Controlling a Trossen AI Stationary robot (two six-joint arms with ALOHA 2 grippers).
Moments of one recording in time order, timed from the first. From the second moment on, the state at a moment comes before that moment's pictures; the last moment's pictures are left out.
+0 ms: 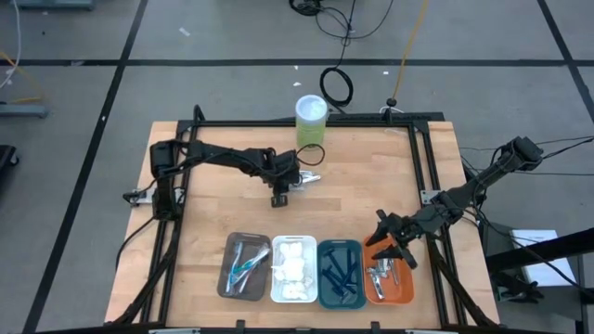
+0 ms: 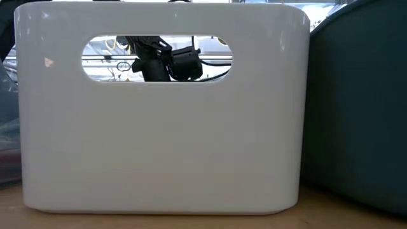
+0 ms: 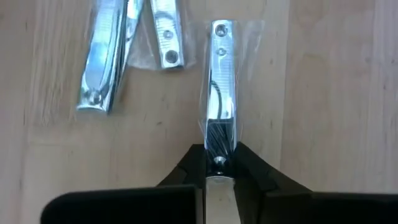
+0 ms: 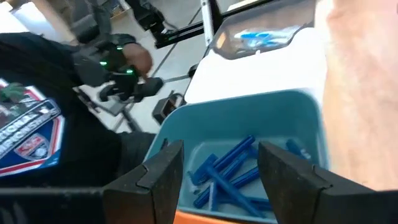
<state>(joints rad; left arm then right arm) 0.27 1.96 1.16 -0.50 0.14 0.18 0.57 0.78 0.34 0.16 0.06 0.52</state>
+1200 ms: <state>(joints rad) 0.10 1.83 1.15 0.57 0.42 0.09 0.23 1.03 0.17 1.10 0.39 -0.09</state>
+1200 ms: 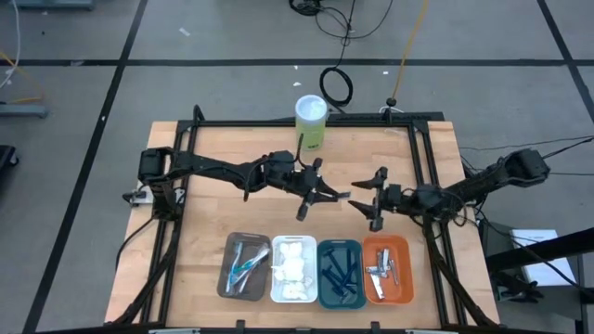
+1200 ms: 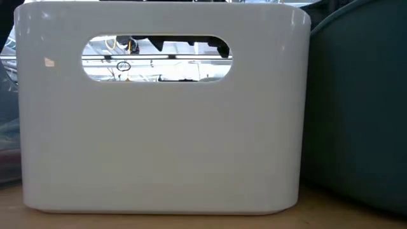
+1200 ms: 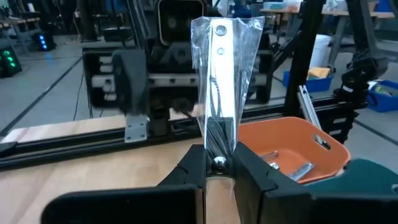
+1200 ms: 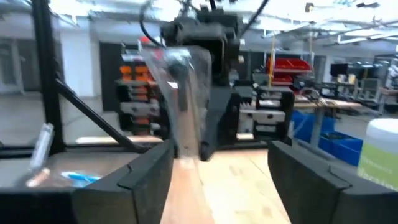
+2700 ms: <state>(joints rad) 0.08 1.65 1.16 -0.01 -0.17 0.07 0.23 0.91 0.31 0.69 0.10 0.12</state>
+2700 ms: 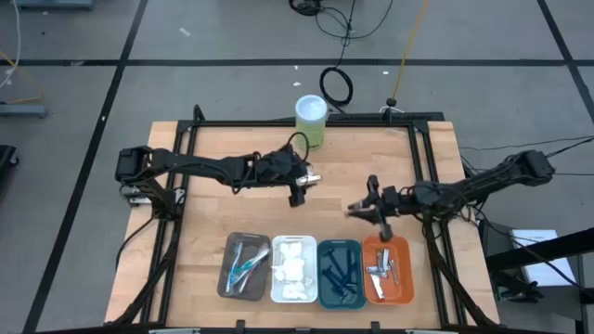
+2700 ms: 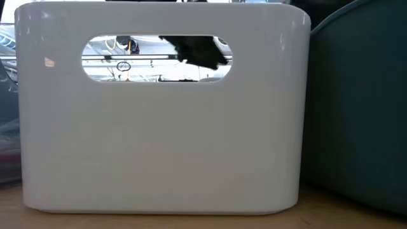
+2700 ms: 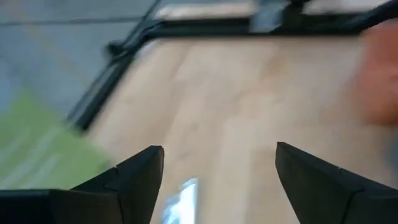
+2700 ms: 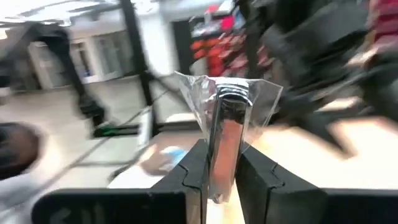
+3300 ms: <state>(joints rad) 0.14 1.66 1.16 -0.17 -0.26 -0.01 0.58 0.78 0.31 0.02 0.05 0.82</state>
